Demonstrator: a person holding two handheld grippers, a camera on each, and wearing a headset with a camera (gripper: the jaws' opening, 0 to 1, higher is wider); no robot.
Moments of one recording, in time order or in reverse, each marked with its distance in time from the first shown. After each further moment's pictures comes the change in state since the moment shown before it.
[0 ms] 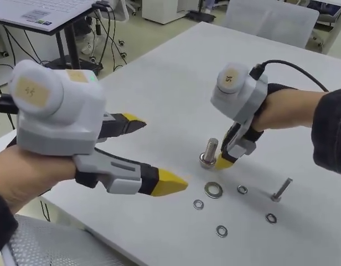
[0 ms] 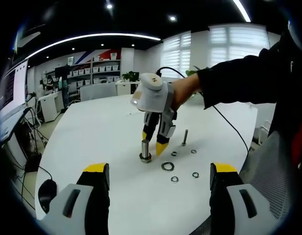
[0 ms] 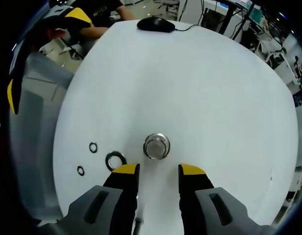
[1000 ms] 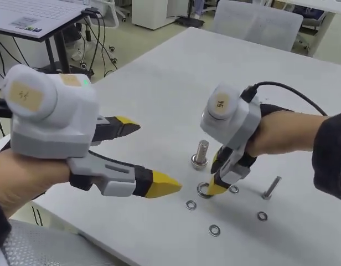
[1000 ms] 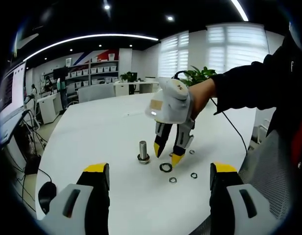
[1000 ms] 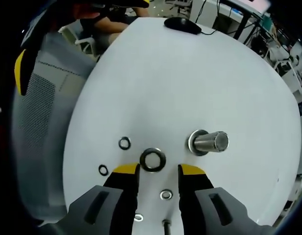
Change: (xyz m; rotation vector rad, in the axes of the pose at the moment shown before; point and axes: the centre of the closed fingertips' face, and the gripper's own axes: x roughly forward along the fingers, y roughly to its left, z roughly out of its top) left arm 0.003 0.001 0.002 0.015 -0.001 -0.011; right arm 0.013 0.046 -0.003 -0.077 -0.002 0.043
